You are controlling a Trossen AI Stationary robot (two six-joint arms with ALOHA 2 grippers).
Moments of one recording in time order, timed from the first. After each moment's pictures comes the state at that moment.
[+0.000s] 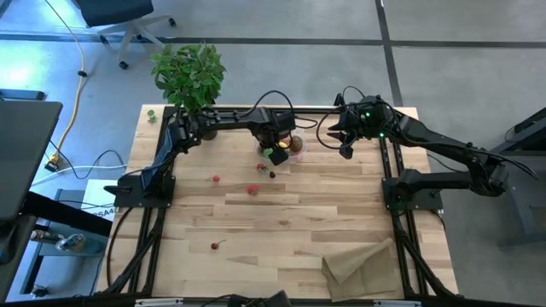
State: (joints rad) left arm 0.49 2.22 1.79 -1.00 -0.01 -0.18; right arm -0.60 1.02 0.84 -0.46 -0.20 -0.32
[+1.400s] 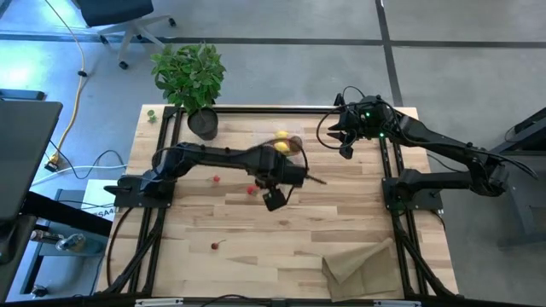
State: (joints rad) left arm 0.04 2.18 2.17 -1.57 -0.14 -0.51; right arm -0.59 1.02 0.84 -0.46 -0.20 -0.32
